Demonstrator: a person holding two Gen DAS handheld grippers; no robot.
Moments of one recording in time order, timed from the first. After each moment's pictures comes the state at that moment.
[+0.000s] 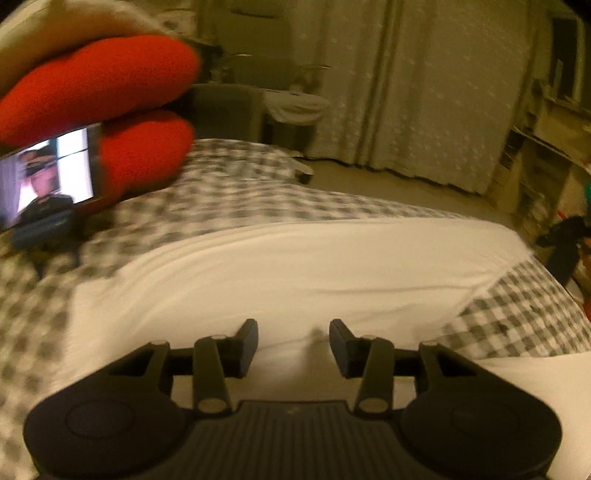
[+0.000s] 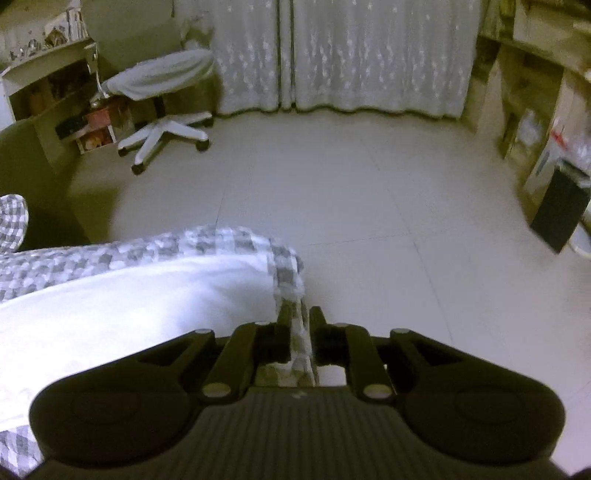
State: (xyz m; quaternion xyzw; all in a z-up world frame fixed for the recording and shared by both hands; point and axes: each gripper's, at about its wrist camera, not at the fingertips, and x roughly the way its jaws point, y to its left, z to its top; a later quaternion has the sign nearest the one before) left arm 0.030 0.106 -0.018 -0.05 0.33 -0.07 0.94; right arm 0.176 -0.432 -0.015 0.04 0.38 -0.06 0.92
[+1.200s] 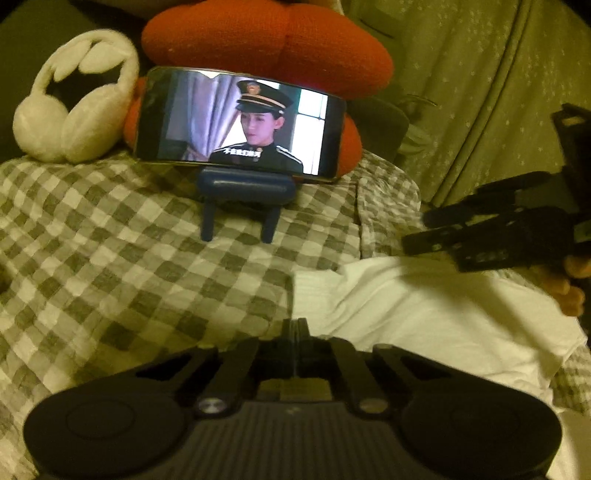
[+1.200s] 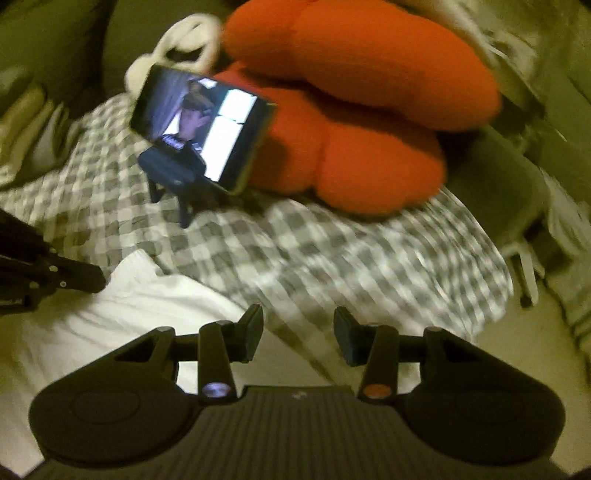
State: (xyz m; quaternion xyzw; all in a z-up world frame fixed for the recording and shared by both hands) left arm 0.036 0.257 -0.039 -0.17 0.32 0.02 0.93; right arm 0.165 0.103 0.007 -0.32 0.30 0.41 0.80
